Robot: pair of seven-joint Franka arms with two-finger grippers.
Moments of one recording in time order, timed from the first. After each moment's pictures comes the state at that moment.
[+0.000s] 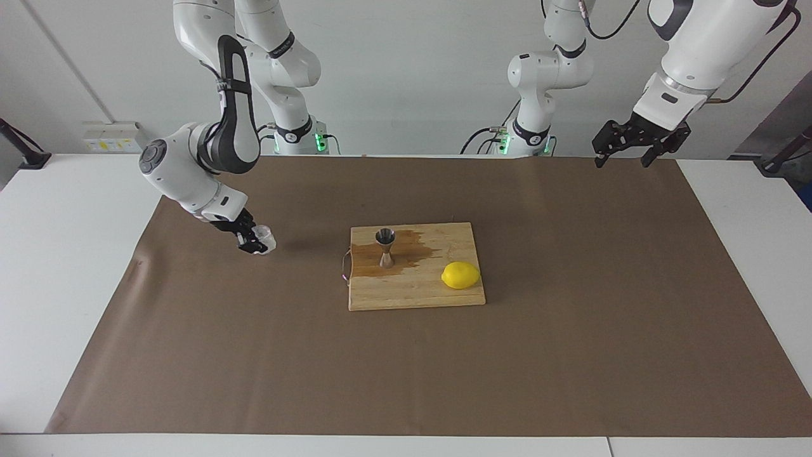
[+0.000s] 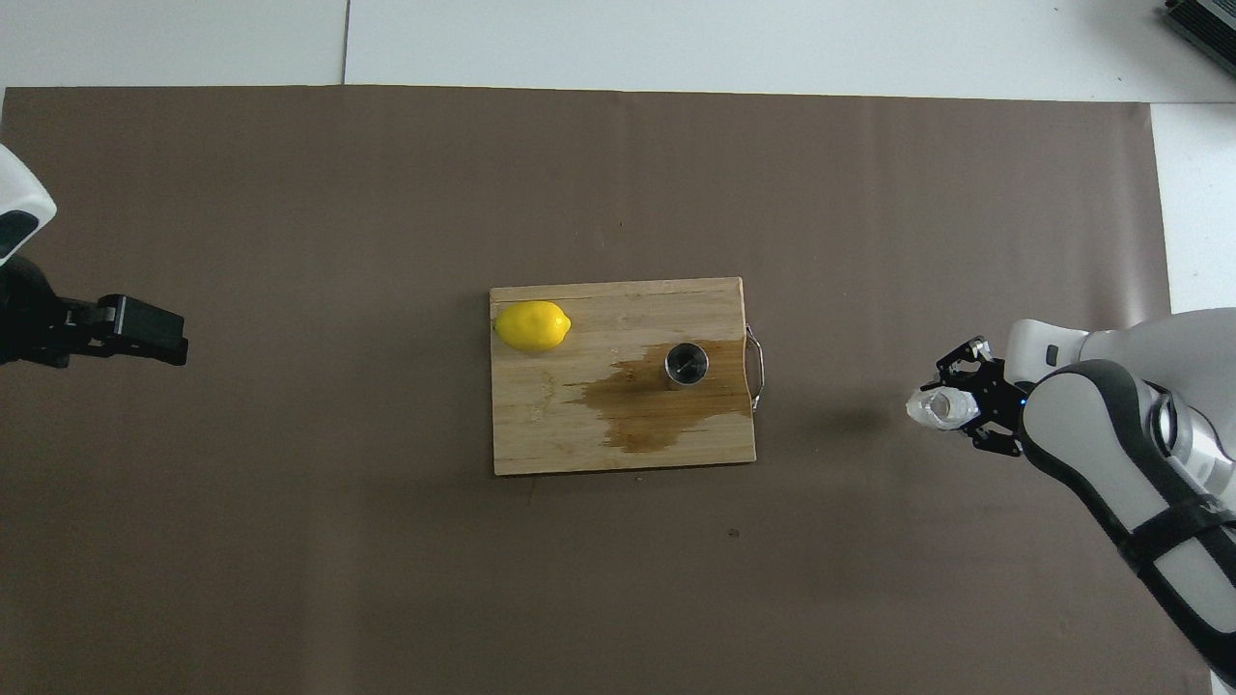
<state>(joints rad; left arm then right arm) 0.01 -0.05 -0.12 -1.59 -0.02 1.47 -0.07 -0.15 0.08 0.03 -2.28 0.37 2.22 -2.35</state>
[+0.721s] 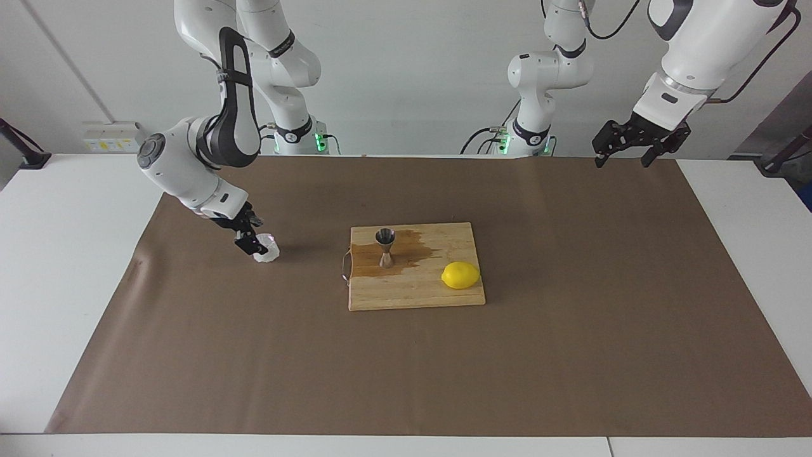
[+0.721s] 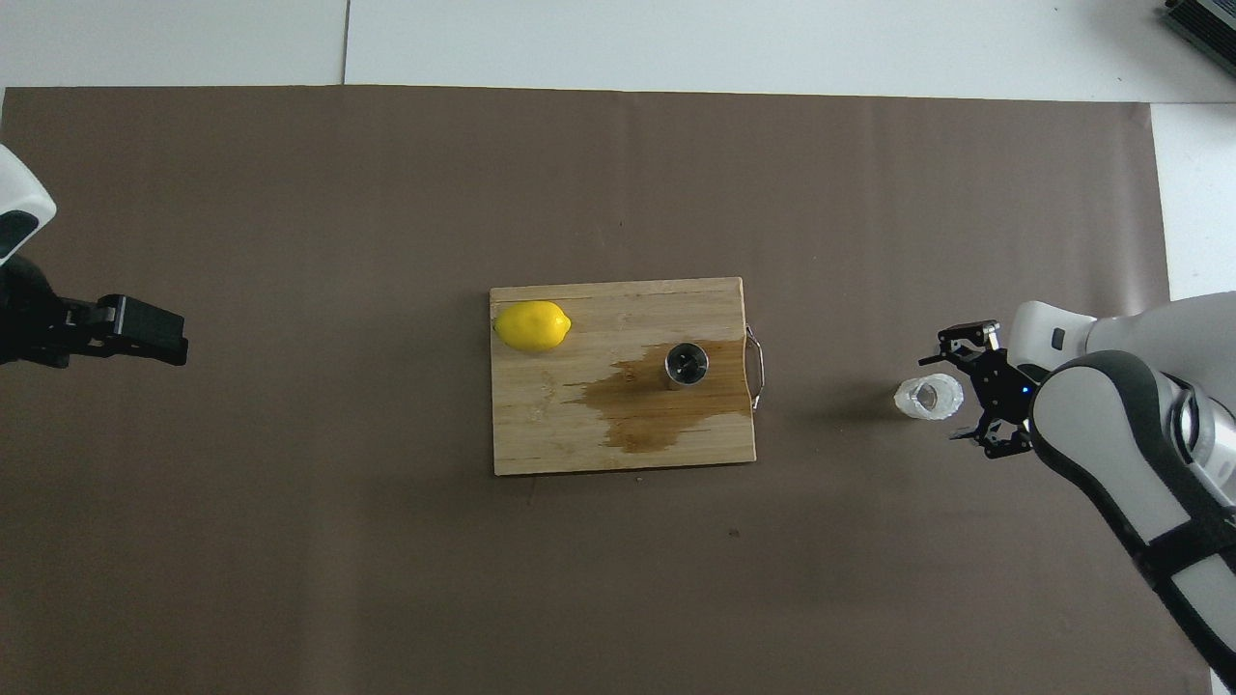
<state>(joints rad) 0.01 -0.05 -0.12 -1.59 -0.02 1.47 -0.07 -0.13 0.03 0.04 -2.22 0.37 2.14 -2.21</state>
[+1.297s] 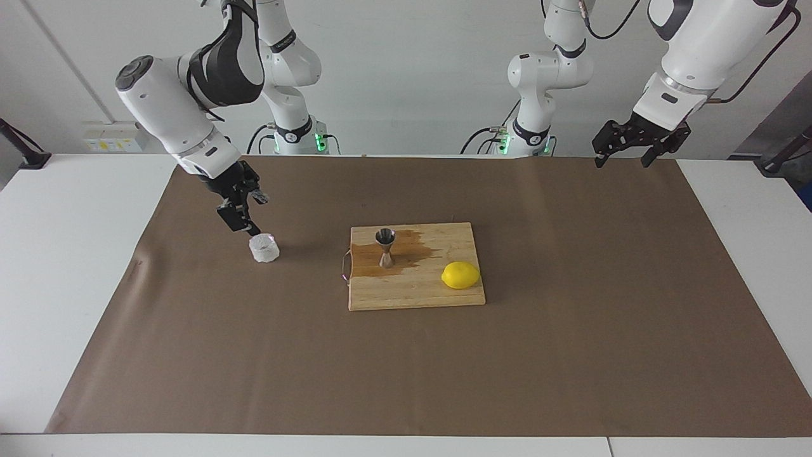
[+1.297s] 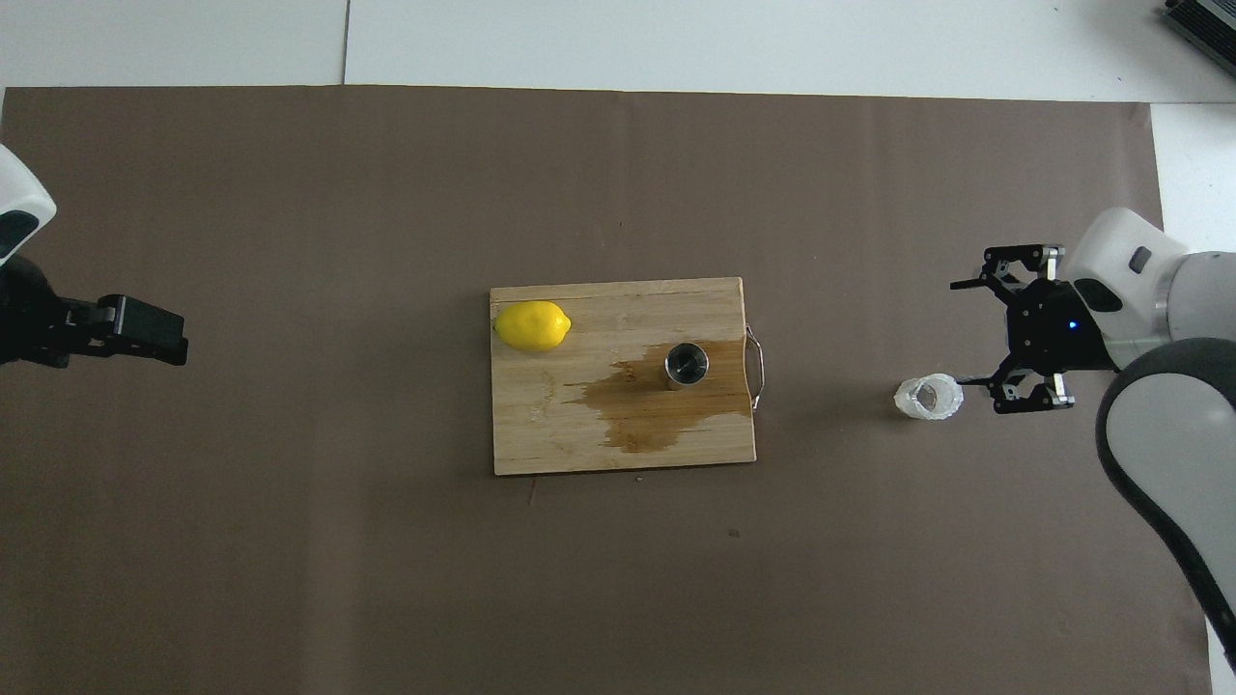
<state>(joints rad) 0.01 -0.05 -0.12 -1.59 -0.02 1.47 -0.07 -0.04 -0.09 0.05 -2.01 0.33 2.04 -1.68</state>
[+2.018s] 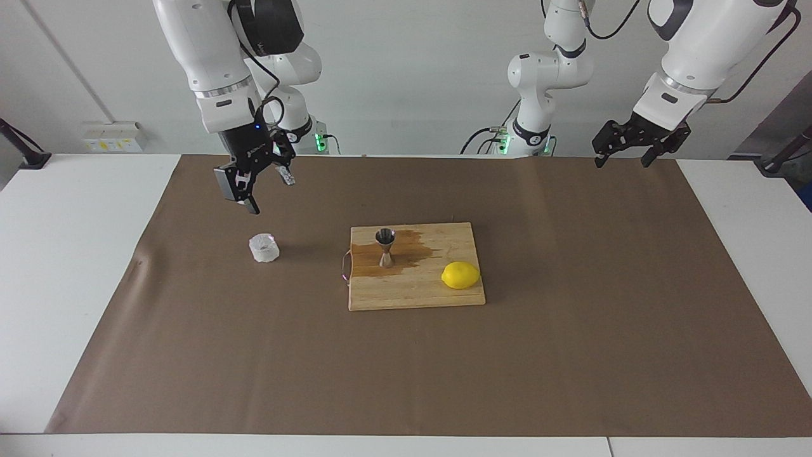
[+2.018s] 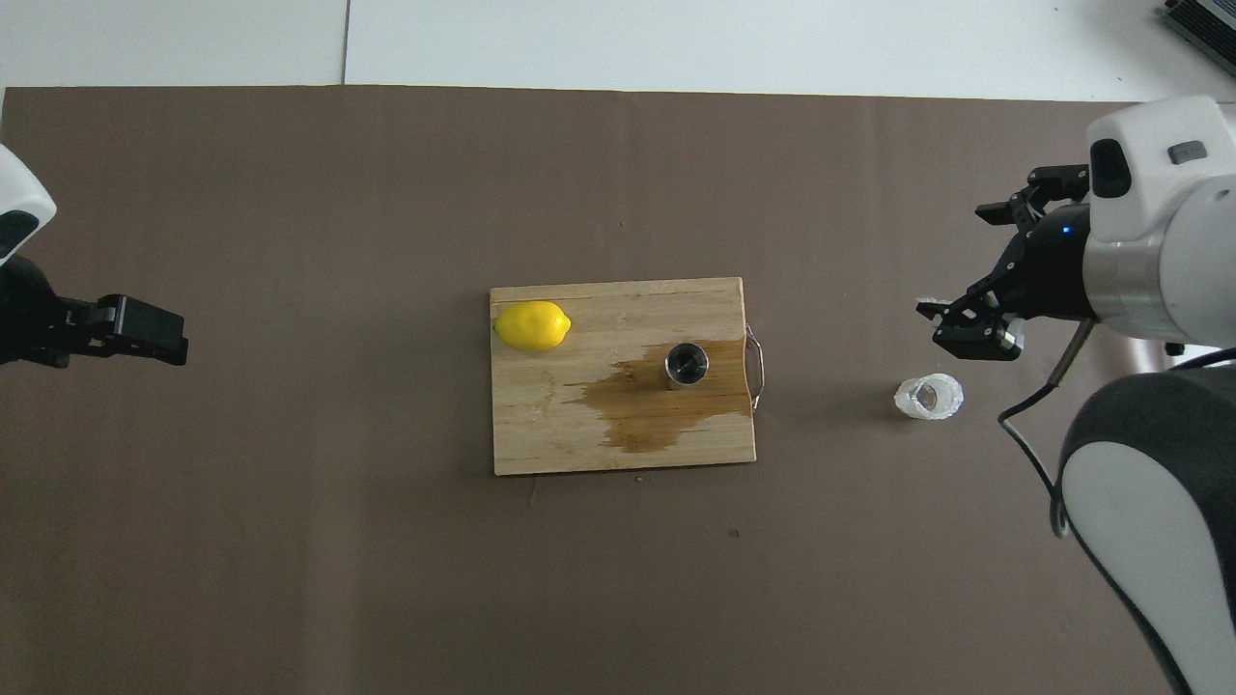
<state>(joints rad) 0.01 -0.05 -0.12 -1.59 -0.02 1.47 -0.07 0.09 -0.08 0.07 -1.77 0.12 1.99 -0.82</state>
